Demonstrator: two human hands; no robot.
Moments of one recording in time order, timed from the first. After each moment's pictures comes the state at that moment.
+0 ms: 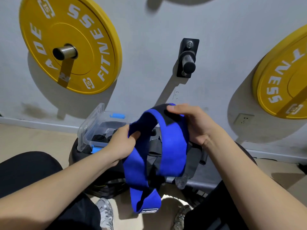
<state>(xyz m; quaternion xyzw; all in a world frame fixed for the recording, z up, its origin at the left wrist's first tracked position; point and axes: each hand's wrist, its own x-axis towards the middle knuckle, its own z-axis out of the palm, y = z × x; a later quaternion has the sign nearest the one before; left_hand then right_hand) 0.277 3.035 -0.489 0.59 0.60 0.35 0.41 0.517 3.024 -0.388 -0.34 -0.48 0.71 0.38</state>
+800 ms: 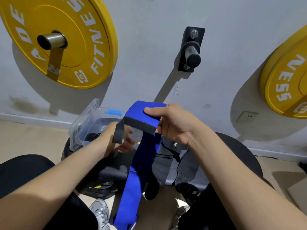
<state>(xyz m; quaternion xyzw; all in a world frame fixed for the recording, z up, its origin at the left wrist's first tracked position) 0.267 3.087 -0.496 0.44 0.65 0.28 0.56 0.469 3.062 -0.407 -0.40 -0.41 0.72 0.40</state>
